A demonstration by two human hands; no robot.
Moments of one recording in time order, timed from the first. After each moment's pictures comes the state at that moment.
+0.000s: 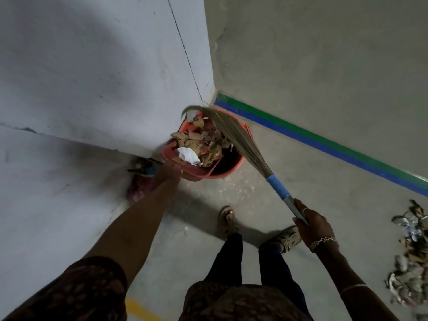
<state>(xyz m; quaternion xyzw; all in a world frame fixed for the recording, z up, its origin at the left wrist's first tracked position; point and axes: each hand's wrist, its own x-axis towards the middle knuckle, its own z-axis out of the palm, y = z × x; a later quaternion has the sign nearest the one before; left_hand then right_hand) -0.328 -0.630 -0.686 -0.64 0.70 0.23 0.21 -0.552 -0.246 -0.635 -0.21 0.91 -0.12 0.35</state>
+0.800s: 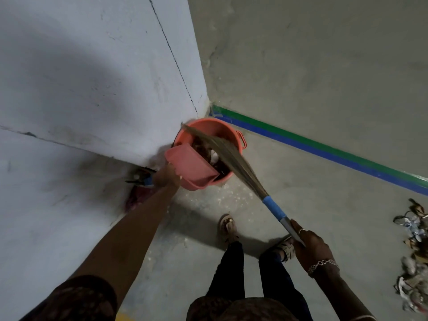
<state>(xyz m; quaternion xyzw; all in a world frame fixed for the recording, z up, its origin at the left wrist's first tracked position) -0.334 -0.620 -0.689 -0.66 0.71 0.20 0.15 -0.507 -0.193 -0.628 -0.22 0.90 -0.09 0.35</state>
